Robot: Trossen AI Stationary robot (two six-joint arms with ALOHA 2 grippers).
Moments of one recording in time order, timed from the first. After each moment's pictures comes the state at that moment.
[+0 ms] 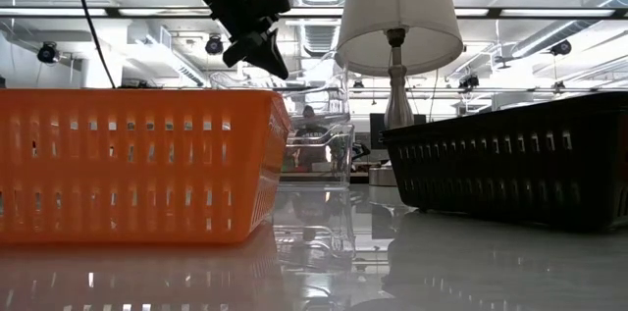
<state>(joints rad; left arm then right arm) 0.24 1.45 1.15 -0.39 -0.38 0.66 0.41 0.83 0.42 0.39 0.21 -0.29</state>
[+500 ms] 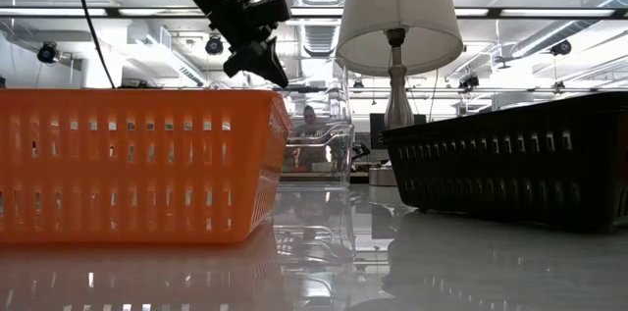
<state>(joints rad) 0.24 1.45 1.09 -0.30 -0.37 0.63 0.41 0.83 0.42 0.39 0.21 -0.27</state>
